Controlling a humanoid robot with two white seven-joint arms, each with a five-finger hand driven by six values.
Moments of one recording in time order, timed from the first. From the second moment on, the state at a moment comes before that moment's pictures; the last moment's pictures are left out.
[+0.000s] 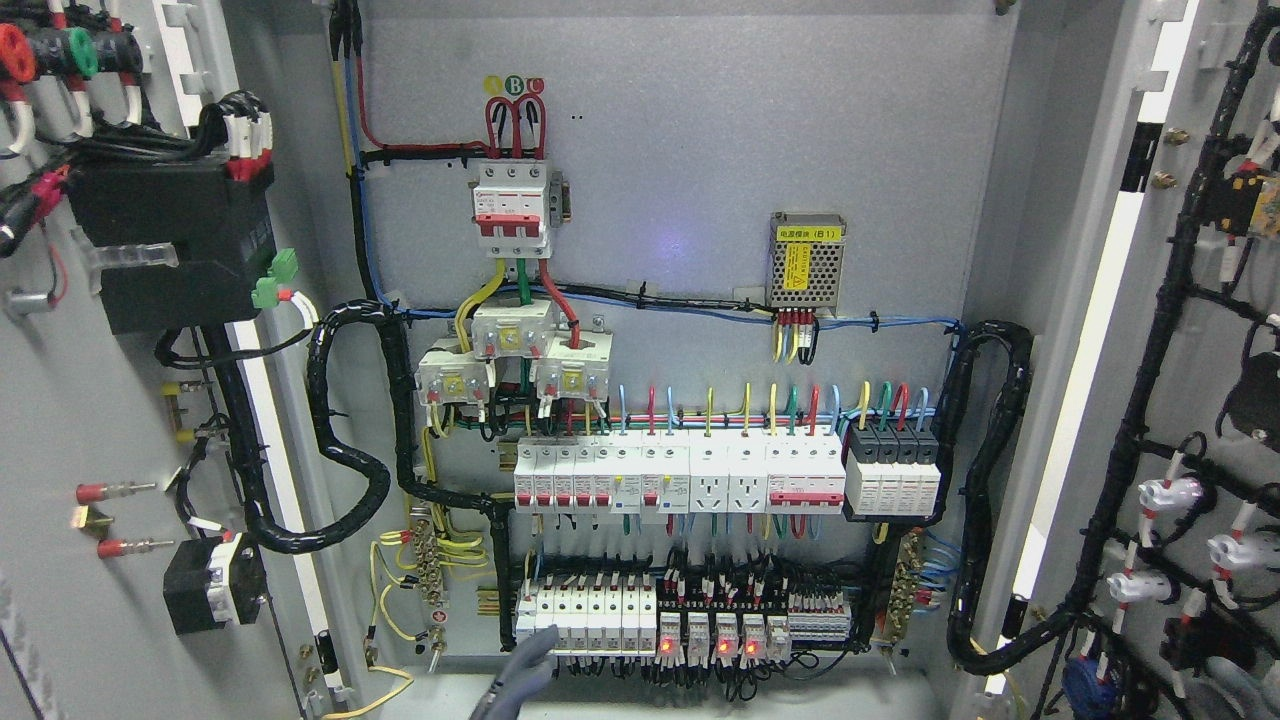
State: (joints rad) left arm 0.03 0.06 -0.18 -1.90 -0.11 -0.77 -0.08; right arm 0.34 -0.28 -0.33 -2.05 -0.84 -0.41 0.60
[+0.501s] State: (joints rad) left arm 0.20 0.05 -0.07 -1.97 -0.09 -0.77 -0.08; right arm 0.35 -0.28 -0.39 -2.02 -0.92 -0.41 0.59
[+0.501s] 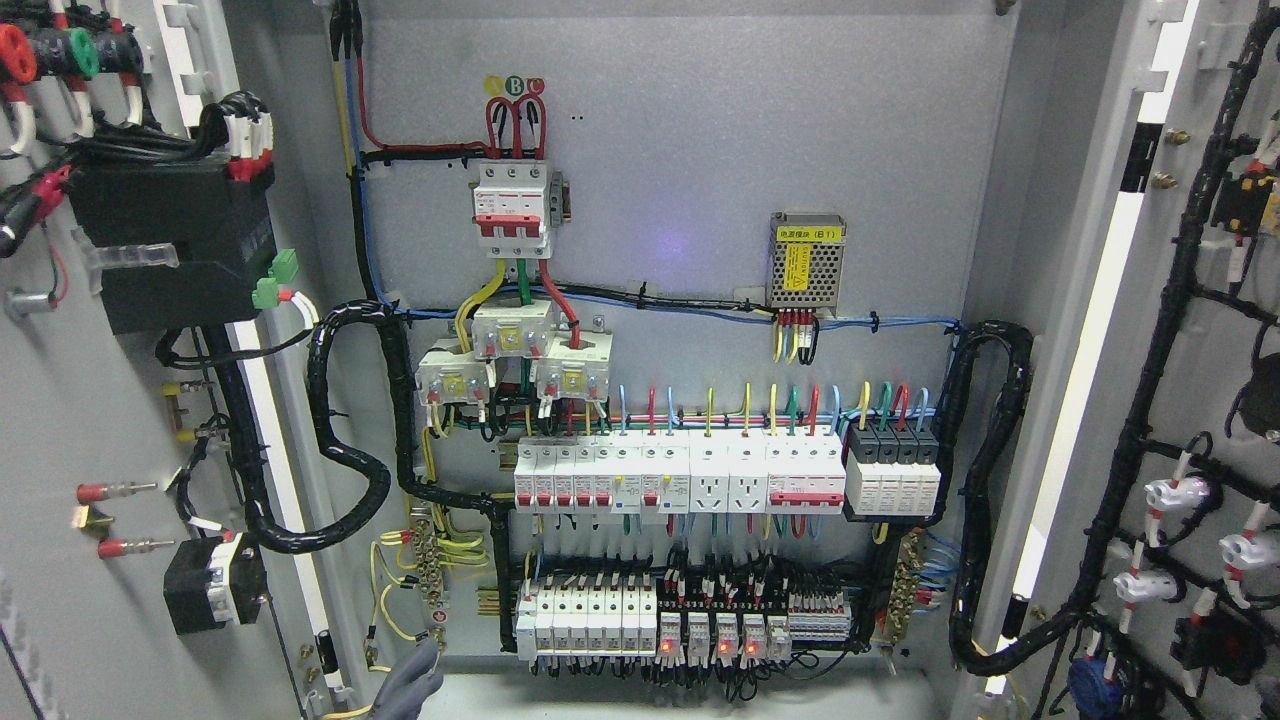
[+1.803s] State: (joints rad) left arm 0.38 0.13 0.31 -1.97 0.27 -0.77 -0.08; right arm 0.44 -0.28 -0.51 -1.95 -1.05 -0.41 0.60
